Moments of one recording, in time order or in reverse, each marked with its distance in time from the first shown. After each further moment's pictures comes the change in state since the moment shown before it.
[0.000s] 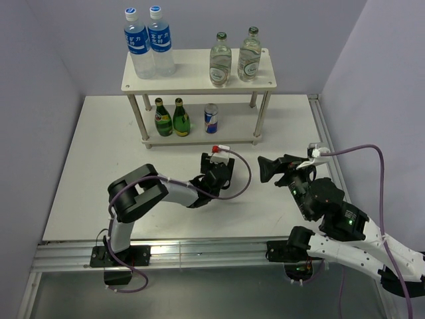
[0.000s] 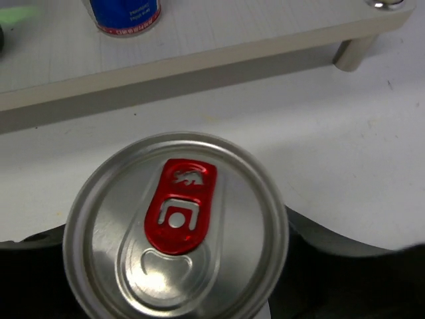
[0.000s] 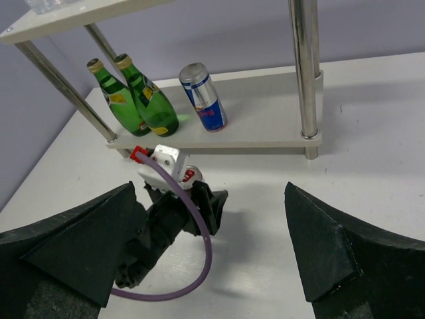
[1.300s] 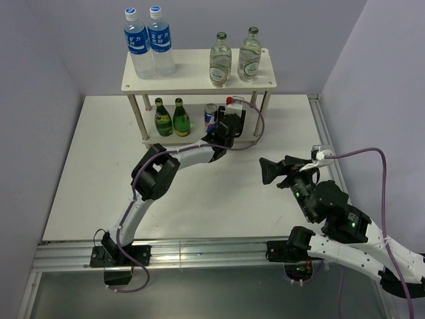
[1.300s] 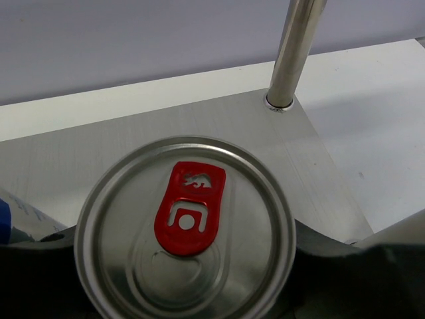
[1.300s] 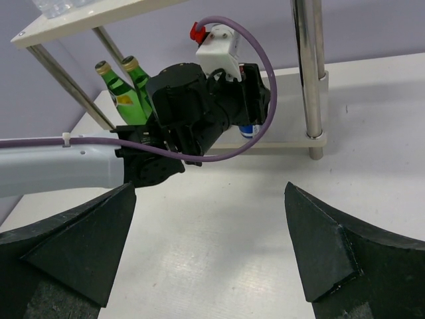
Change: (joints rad) left arm 0.232 0.357 0.794 -0.212 0.224 0.175; right arm 0.005 -0.045 -0.017 0.001 -0.013 0.004
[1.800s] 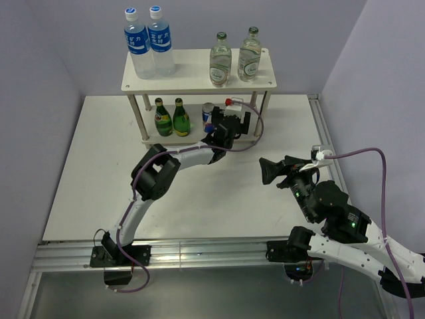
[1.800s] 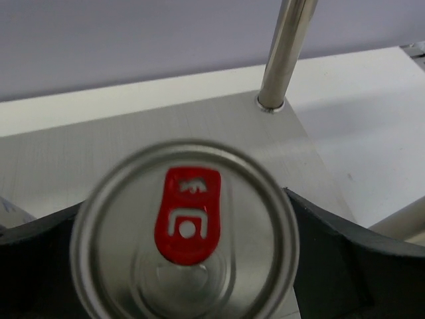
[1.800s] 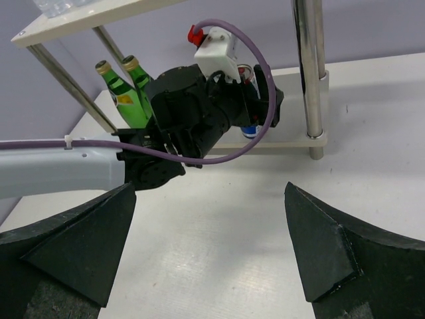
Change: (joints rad) left arm 0.002 0.000 -0.018 0.042 0.019 -0.020; right arm 0.002 0.000 -0.002 0.000 0.001 0.000
